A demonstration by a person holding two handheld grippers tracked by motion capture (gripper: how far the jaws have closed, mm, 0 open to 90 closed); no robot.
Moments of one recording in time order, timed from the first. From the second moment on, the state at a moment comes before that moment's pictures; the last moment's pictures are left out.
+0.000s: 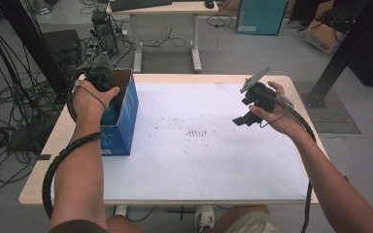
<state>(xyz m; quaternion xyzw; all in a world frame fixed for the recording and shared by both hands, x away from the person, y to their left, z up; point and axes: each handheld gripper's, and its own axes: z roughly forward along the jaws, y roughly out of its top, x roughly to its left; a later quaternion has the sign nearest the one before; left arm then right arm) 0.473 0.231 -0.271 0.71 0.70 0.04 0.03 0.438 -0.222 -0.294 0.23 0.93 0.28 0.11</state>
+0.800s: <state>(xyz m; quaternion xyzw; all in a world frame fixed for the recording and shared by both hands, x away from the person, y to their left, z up) 0.471 0.234 -0.275 0.71 0.70 0.05 0.04 0.442 -0.231 -0.291 0.24 0.93 0.27 0.12</state>
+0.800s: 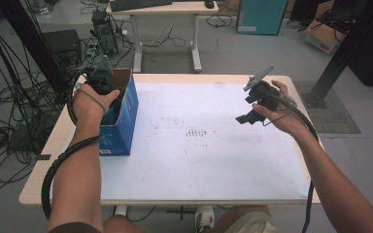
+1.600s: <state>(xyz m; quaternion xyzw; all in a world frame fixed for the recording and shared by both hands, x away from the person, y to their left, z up) 0.472 0.235 -0.275 0.71 0.70 0.05 0.04 0.441 -0.233 -0.283 0.24 0.92 0.27 0.13</state>
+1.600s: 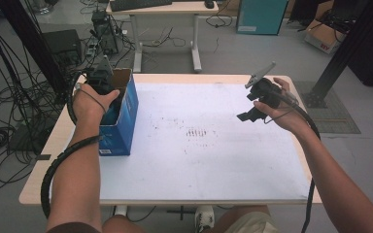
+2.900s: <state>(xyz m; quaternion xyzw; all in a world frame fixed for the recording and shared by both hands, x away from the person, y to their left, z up) 0.472 0.234 -0.276 0.72 0.70 0.05 0.04 0.438 -0.242 -0.277 0.25 0.92 0.27 0.13</state>
